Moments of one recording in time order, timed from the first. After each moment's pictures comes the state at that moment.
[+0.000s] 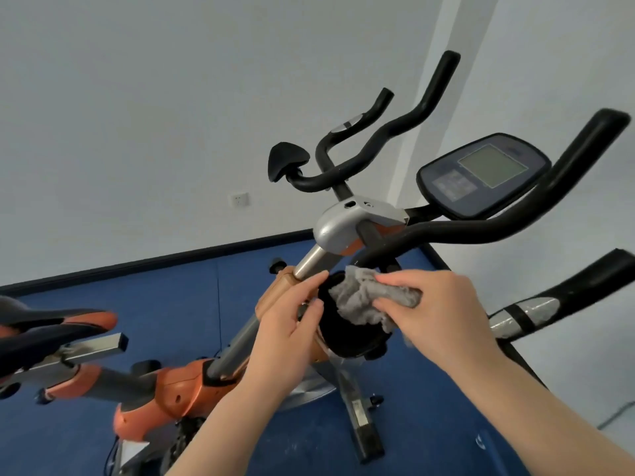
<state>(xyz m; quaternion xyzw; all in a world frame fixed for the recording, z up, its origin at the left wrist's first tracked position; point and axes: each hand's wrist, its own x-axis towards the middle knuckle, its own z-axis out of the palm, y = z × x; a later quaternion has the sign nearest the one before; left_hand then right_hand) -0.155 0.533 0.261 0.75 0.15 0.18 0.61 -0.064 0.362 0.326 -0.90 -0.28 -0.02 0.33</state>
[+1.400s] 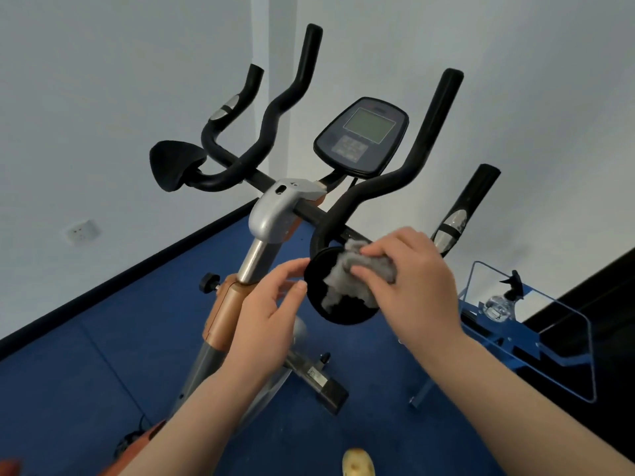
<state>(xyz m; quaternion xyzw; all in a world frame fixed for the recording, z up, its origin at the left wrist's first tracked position) -0.135 0.600 0.269 0.75 -0.08 0.04 0.65 -0.135 0.425 0.320 -0.94 -0.07 -0.24 0.23</state>
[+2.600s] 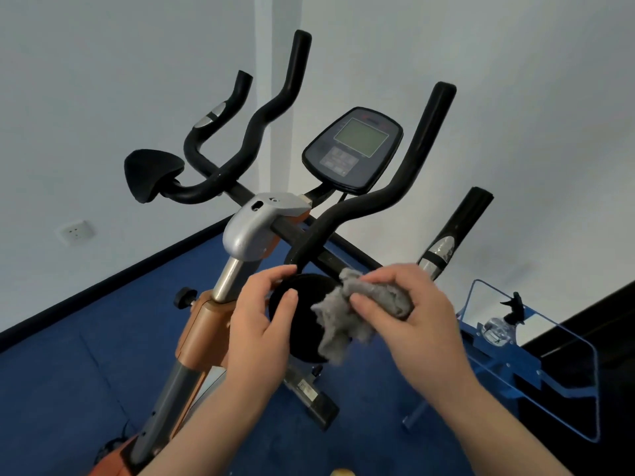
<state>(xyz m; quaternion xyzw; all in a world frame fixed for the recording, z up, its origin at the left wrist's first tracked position) -0.113 0.553 0.265 0.75 -0.01 0.14 0.65 -0.134 0.383 0.328 -0.86 -0.06 -0.15 0.49</state>
